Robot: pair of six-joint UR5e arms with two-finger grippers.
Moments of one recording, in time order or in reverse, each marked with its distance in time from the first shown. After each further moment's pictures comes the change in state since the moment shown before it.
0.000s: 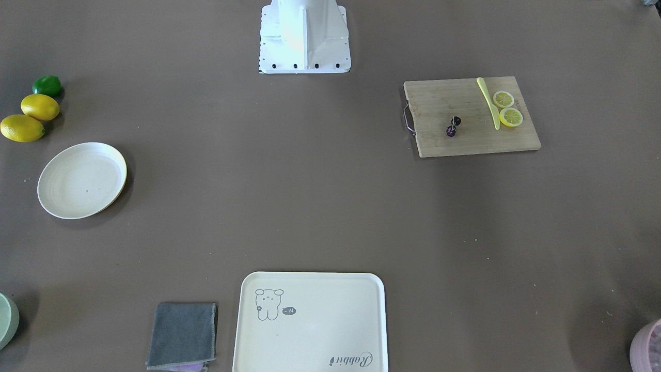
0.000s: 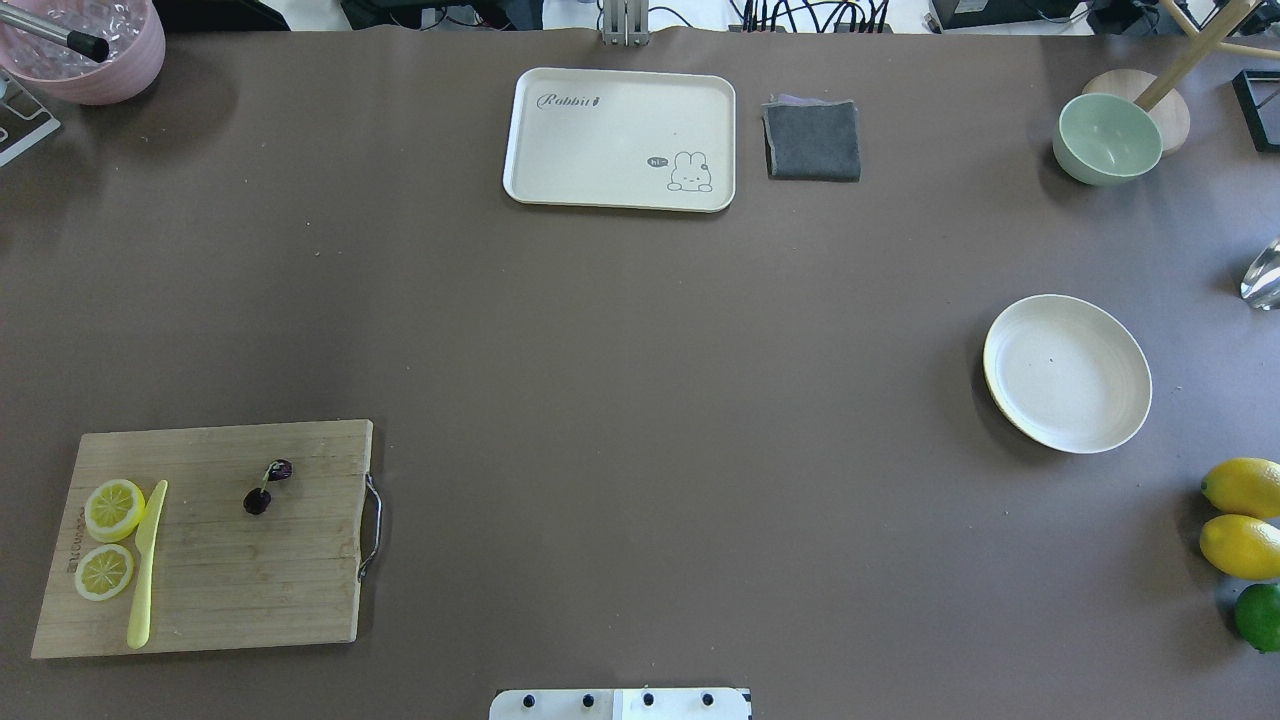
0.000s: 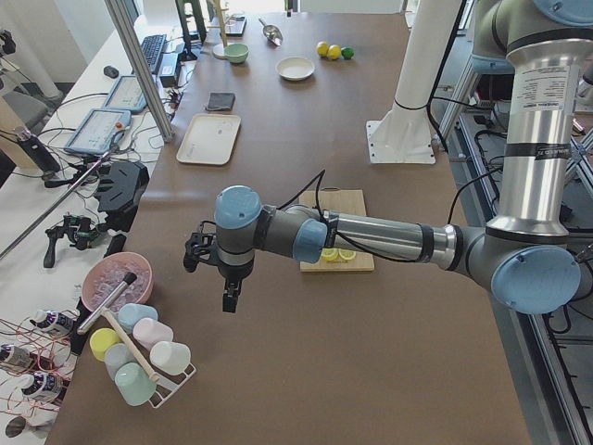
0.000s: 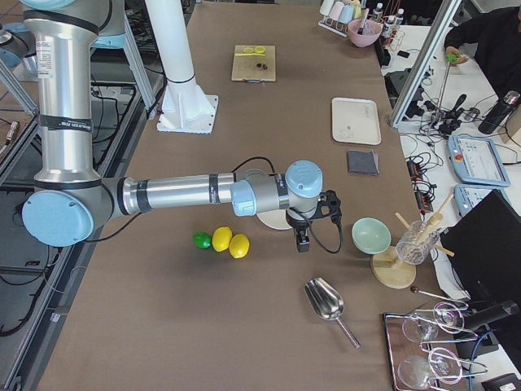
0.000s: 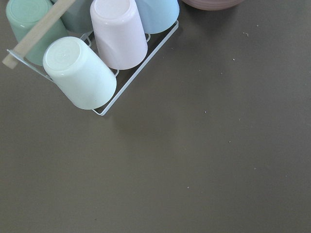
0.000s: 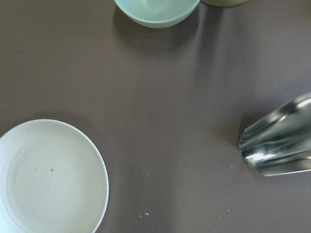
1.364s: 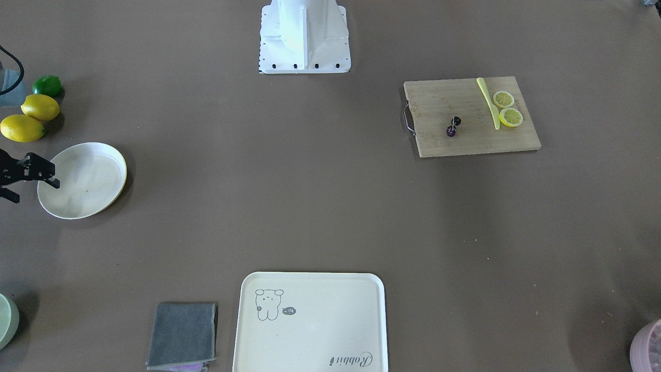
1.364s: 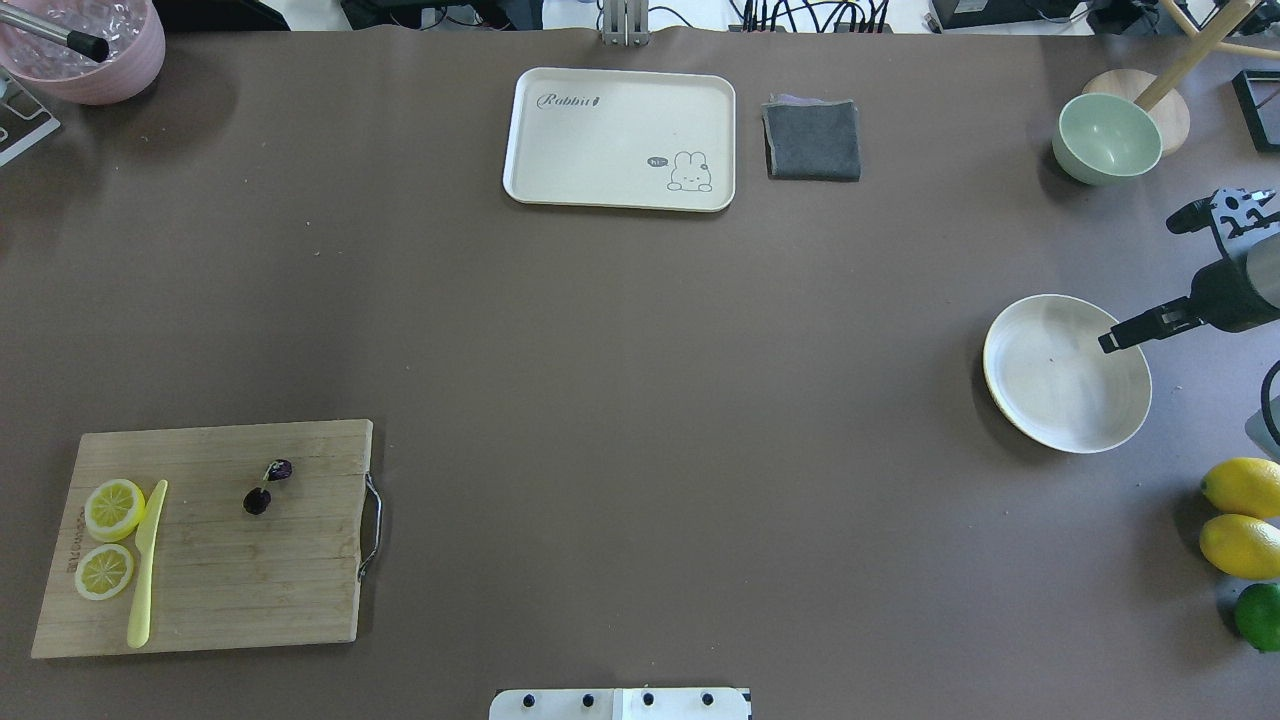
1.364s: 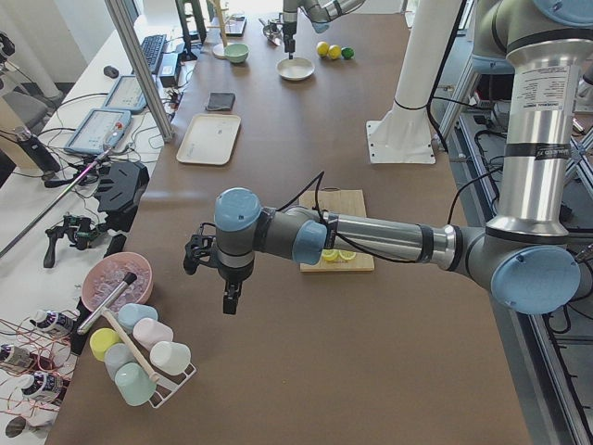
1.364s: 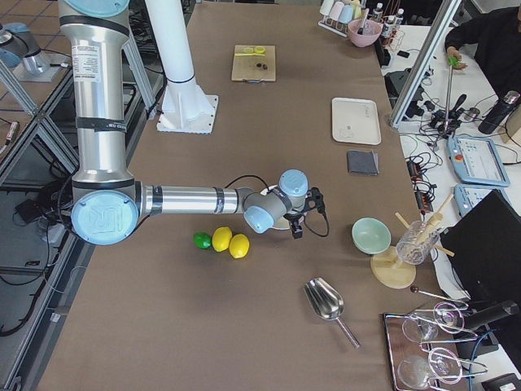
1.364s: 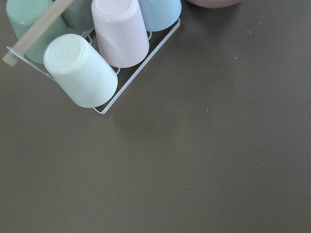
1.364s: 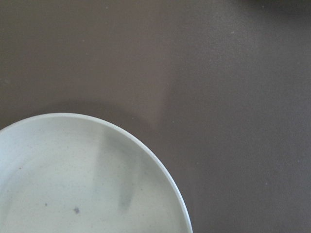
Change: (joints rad) left arm 0.000 0.000 0.008 0.000 0.001 0.000; right arm -0.336 0.034 -0.229 0.513 -0.121 0.315
